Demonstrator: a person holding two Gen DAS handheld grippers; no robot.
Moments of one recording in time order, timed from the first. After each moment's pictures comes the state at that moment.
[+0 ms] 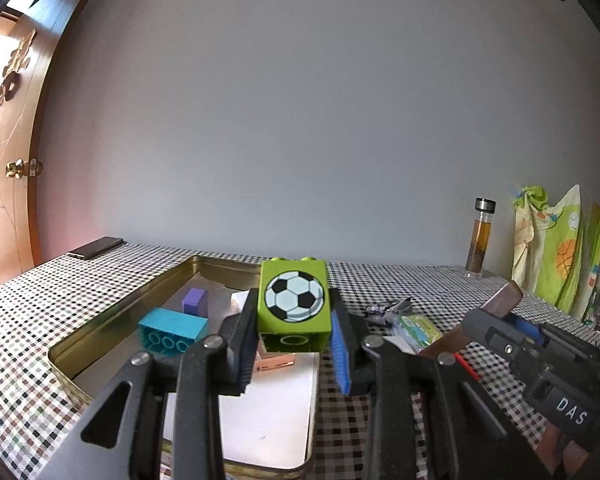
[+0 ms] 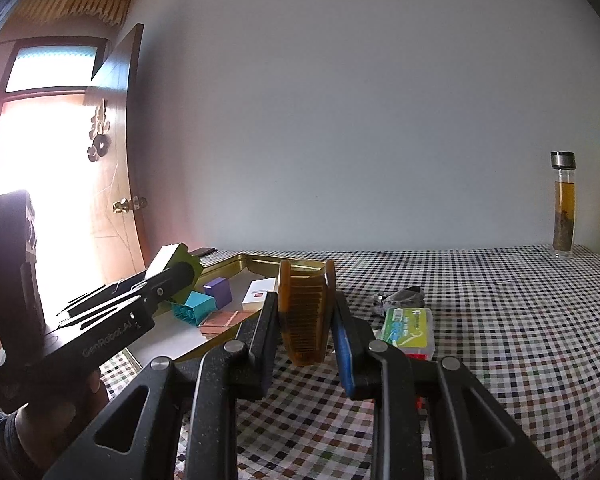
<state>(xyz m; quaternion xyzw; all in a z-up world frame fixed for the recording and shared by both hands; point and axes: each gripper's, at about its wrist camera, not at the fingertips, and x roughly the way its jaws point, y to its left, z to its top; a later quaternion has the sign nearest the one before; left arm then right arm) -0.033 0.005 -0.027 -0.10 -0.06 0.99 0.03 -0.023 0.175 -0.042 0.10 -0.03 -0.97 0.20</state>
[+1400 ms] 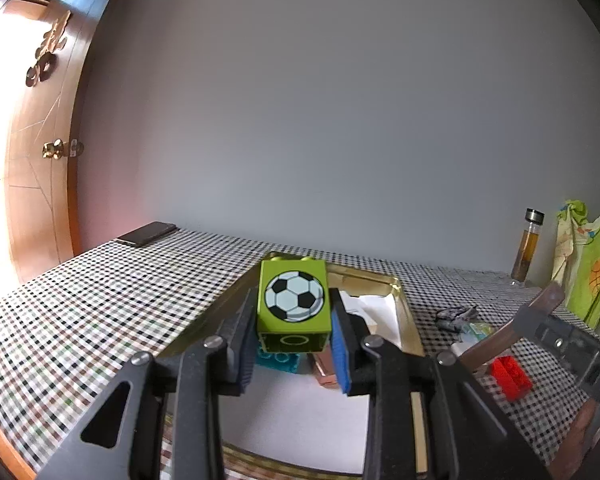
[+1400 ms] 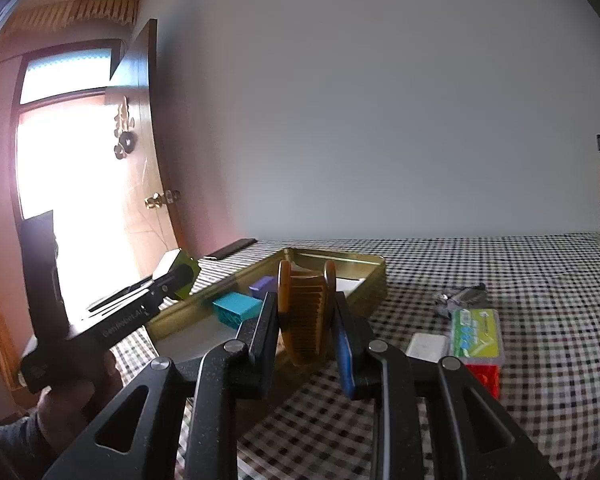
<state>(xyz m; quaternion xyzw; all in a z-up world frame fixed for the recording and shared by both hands) -0.046 -0.073 -0.019 -0.14 -0.08 0.99 -0.04 -0.047 0.144 -0.028 0.14 -0.05 -0.95 0.27</state>
